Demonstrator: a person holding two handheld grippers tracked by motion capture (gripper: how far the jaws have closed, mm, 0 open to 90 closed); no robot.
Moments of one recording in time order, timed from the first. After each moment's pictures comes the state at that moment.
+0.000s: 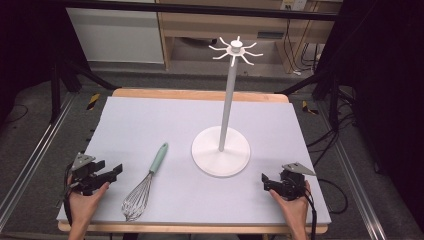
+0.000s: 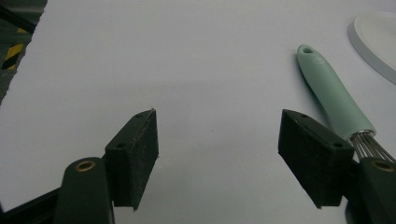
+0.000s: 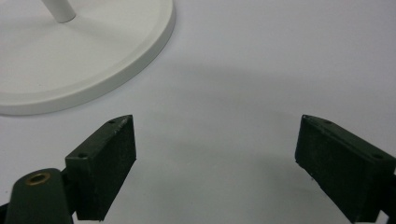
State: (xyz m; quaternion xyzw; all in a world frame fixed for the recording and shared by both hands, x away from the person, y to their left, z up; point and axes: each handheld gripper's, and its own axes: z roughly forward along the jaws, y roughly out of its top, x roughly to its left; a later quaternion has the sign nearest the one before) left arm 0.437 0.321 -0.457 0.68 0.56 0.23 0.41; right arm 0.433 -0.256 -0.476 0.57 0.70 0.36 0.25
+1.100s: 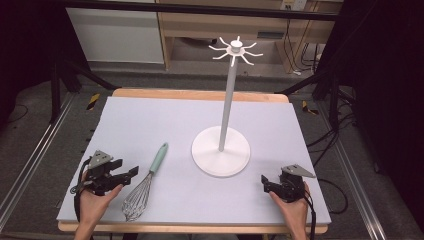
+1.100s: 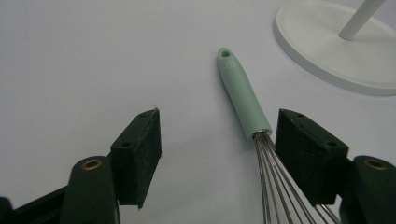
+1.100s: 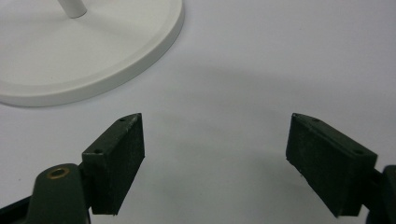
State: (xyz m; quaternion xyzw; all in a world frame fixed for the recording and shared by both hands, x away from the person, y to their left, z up) left arm 0.430 0.274 -0.428 0.74 0.49 0.20 0.41; right arm 0.427 -0.253 -0.477 0.56 0.70 0.36 0.25
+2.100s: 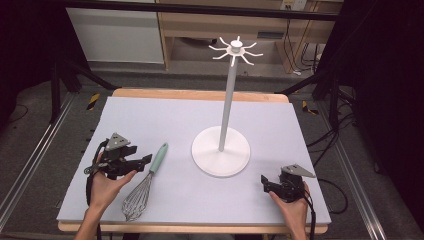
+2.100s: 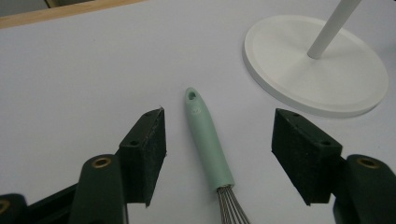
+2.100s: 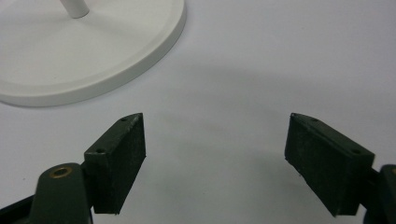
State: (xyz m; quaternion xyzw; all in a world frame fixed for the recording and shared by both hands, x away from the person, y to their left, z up) left arm 0.459 0.233 -0.388 0.77 0.45 0.20 0.40; right arm 0.427 -0.253 -0.476 0.56 0.70 0.36 0.25
